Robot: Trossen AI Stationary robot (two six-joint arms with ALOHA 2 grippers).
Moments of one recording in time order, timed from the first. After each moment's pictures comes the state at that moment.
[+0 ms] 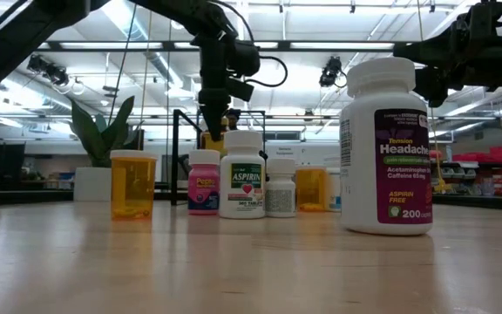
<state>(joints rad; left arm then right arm) 0.55 2.10 2.00 -1.26 -0.16 0.47 -0.12 0.18 0.01 0.37 0.19 0.14</state>
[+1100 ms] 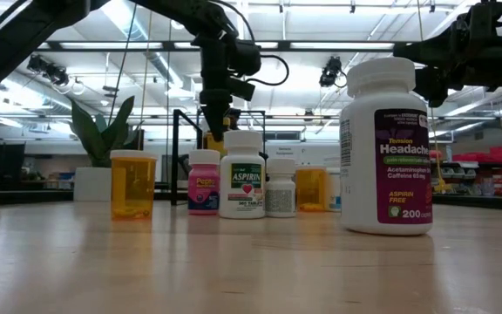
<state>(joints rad) 0.55 2.10 1.99 -1.26 -0.15 0.48 -0.12 0.18 0.01 0.37 0.19 0.14</state>
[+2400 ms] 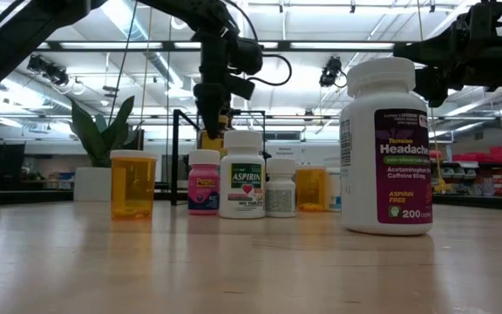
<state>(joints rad) 0.50 2.10 2.00 -1.32 -0.13 0.52 -0.12 0.18 0.01 0.37 0.19 0.14</state>
